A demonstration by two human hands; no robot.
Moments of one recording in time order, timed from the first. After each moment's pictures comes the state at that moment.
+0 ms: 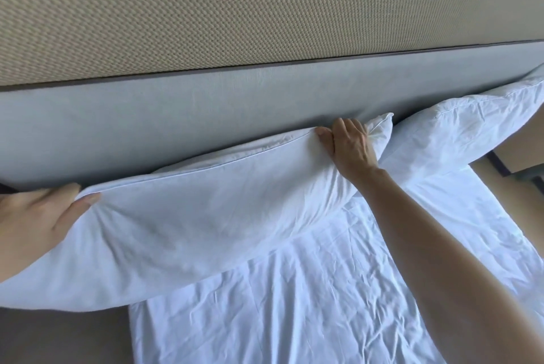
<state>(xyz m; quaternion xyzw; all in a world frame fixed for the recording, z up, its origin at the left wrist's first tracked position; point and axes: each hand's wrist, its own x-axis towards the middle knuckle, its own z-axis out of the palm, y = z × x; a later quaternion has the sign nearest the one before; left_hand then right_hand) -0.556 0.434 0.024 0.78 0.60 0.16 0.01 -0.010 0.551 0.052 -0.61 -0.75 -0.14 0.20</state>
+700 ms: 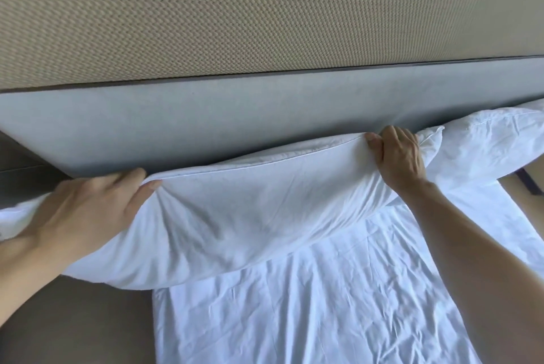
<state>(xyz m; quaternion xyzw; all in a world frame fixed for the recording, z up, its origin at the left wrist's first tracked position) -0.501 0.430 0.071 0.80 0.55 0.21 -0.09 0.020 0.541 0.063 -0.62 -0.74 -0.15 0.21</state>
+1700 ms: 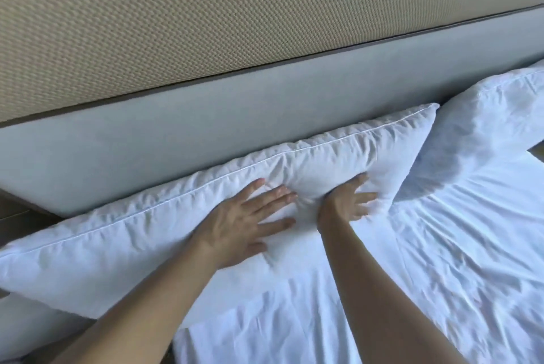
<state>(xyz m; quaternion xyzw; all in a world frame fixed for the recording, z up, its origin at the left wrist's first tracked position) -0.352 0.467 0.010 0.95 0.25 -0.05 -0.17 -0.137 0.497 0.004 -0.81 0.04 0.34 0.48</state>
